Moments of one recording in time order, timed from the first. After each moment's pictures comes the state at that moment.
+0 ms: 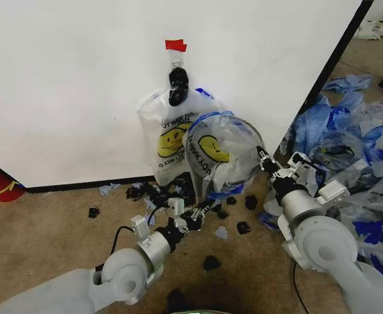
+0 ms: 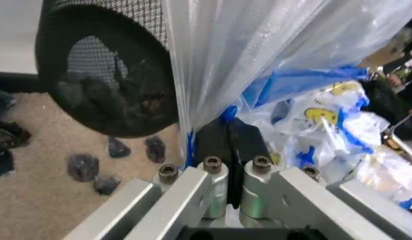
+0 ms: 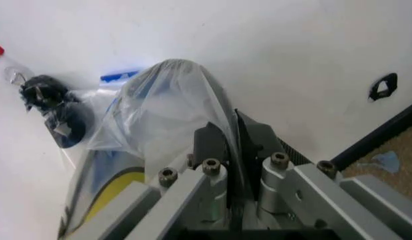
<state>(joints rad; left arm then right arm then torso) 0.74 -0.68 0.54 -2.09 -1.27 -0.20 -0.20 -1.10 0.90 0.28 2.31 1.37 0.04 0.63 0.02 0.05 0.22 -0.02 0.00</state>
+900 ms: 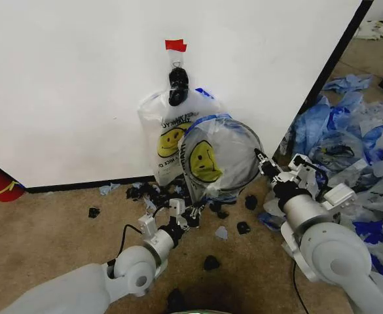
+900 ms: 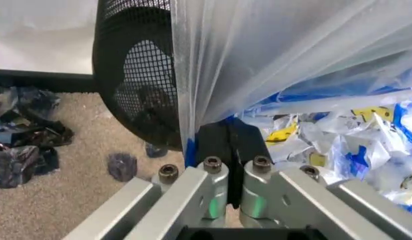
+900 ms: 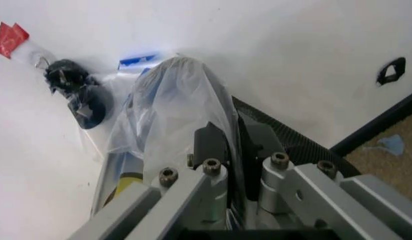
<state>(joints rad) 0.70 -0.76 0.58 -1.98 -1.19 -0.22 -0.29 -1.14 0.89 0.29 2.40 1.39 0.01 0.68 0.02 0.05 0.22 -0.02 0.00</state>
